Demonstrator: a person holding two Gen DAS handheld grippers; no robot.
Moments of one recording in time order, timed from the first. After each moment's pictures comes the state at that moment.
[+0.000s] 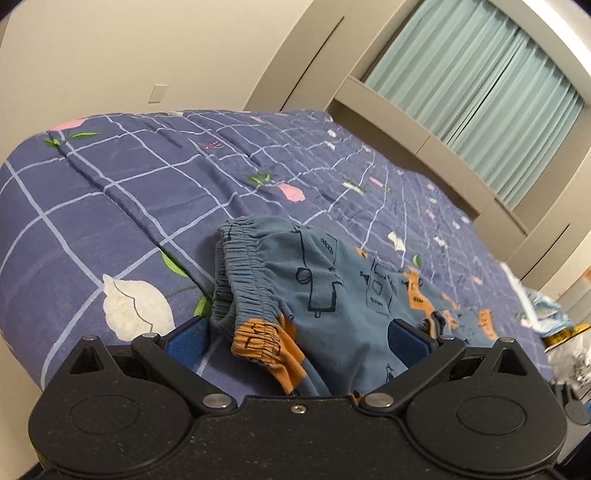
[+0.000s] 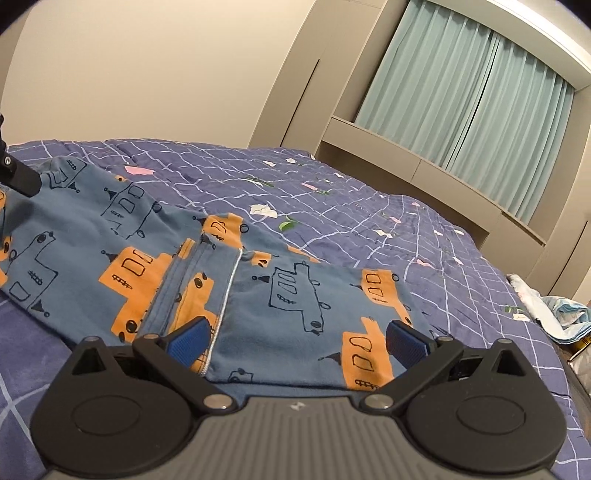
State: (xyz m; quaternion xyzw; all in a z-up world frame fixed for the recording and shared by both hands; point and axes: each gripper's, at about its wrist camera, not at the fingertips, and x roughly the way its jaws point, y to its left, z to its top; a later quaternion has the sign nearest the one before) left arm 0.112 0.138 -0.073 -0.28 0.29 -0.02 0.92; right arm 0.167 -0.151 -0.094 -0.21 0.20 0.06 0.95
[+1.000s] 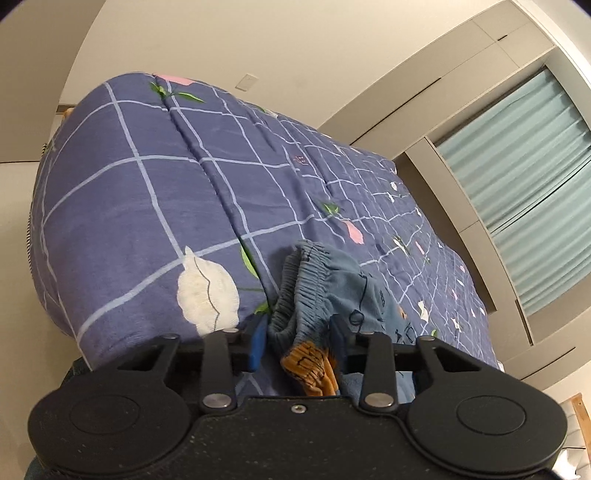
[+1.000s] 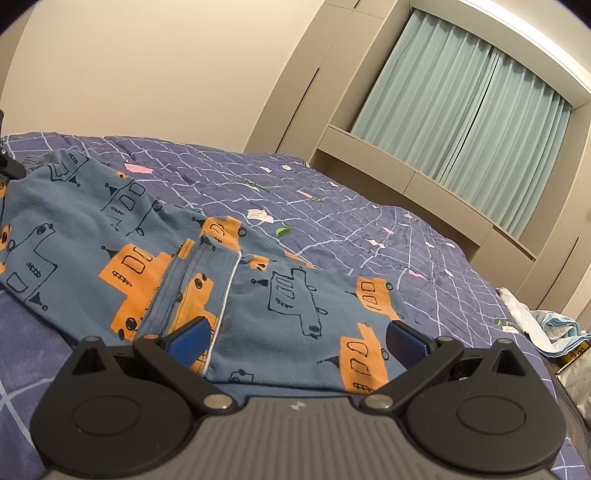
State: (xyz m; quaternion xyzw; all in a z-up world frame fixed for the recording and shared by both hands) left arm 0.103 0.166 -0.093 -0.43 0.26 0.08 0.86; right arm 0.163 -0.147 -0.097 -0.23 0.18 0.05 0.95
